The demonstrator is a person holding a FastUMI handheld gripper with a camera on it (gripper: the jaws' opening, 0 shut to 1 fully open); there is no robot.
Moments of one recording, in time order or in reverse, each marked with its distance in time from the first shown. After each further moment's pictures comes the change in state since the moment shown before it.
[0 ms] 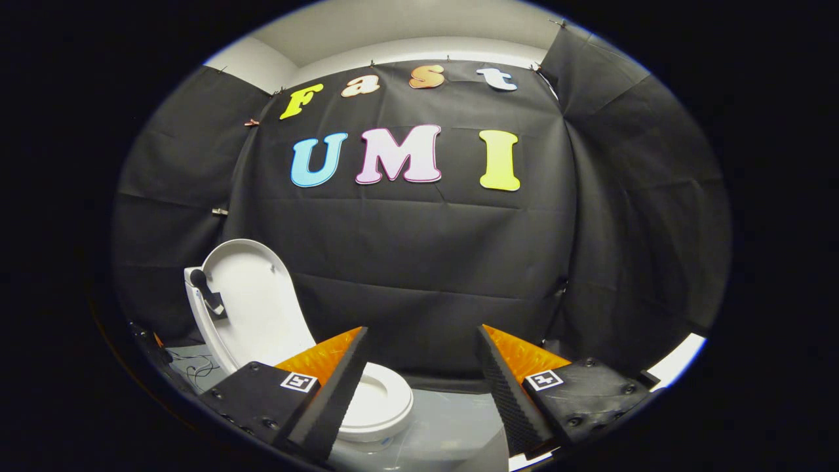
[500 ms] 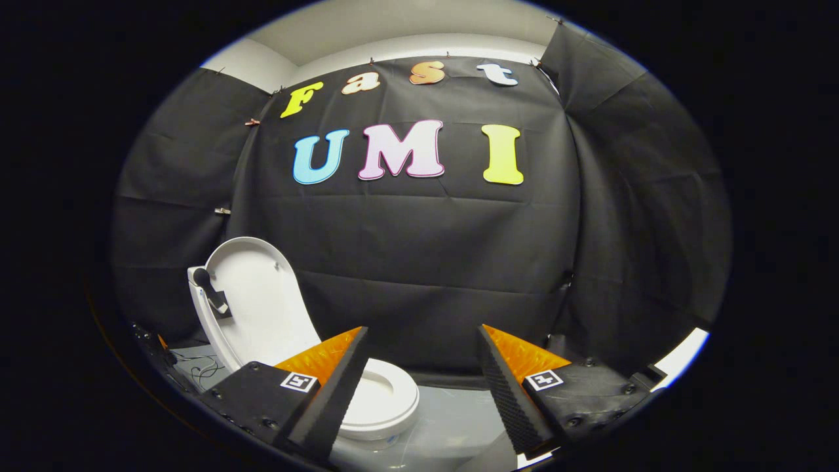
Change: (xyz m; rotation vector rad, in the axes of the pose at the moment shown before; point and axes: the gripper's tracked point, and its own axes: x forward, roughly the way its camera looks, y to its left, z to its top) arm 0.002 0.000 -0.006 0.024 0.019 0.004
